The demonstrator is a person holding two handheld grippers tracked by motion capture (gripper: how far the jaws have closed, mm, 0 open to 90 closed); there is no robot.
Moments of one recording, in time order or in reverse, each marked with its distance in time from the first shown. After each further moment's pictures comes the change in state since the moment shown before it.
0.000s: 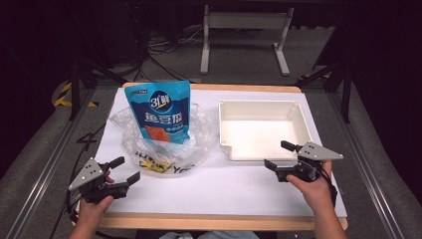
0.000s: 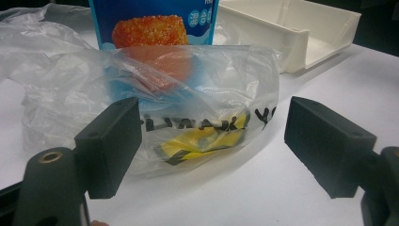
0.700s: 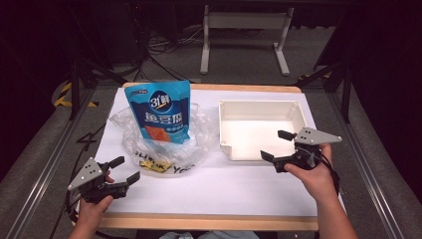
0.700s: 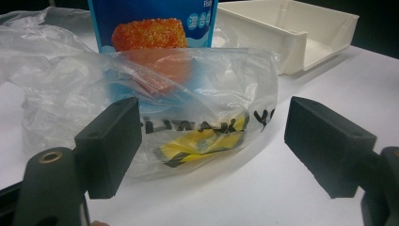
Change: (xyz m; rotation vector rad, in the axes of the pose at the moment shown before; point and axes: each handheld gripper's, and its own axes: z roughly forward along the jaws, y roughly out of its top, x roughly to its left) left arm 0.000 0.001 -0.001 -0.007 -0.003 0.003; right arm 0.006 0.052 0.004 0.068 0.034 -0.038
